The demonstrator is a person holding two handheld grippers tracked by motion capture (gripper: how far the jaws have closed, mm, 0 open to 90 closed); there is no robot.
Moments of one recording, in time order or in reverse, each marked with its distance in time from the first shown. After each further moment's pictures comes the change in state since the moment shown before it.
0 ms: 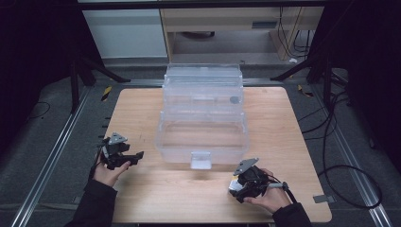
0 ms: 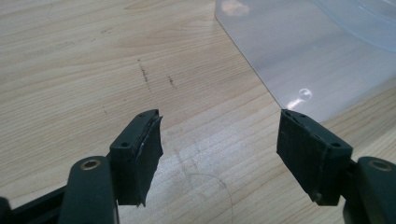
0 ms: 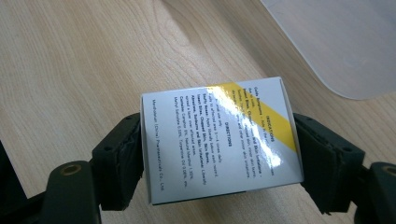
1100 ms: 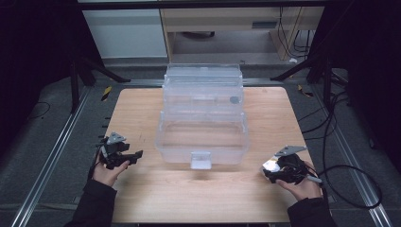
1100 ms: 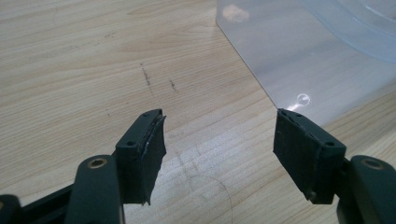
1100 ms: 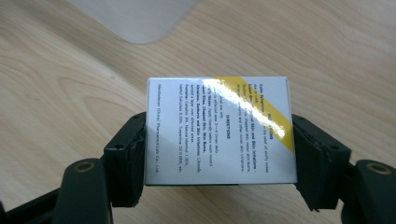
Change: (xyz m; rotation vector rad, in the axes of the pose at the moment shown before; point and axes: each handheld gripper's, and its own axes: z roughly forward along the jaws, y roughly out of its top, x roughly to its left) left arm 0.001 0.001 -0.004 -0.016 0.002 -0.010; right arm -0.076 -0.060 -0.053 -0.077 -0.230 0.338
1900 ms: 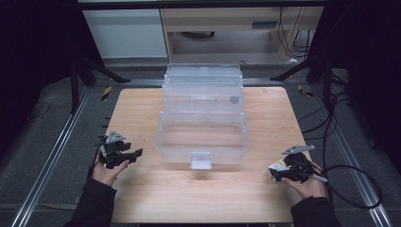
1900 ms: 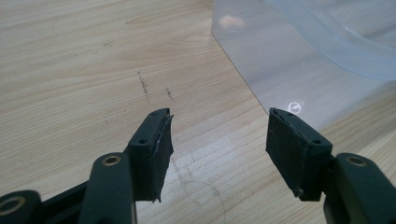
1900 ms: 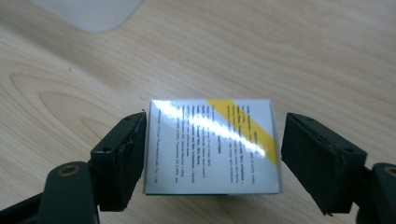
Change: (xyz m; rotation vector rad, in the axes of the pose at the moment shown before) left arm -0.002 0.004 -0.004 -0.025 -0.013 -0.011; right arm -0.019 -0.009 0.002 -0.004 -0.037 0.072
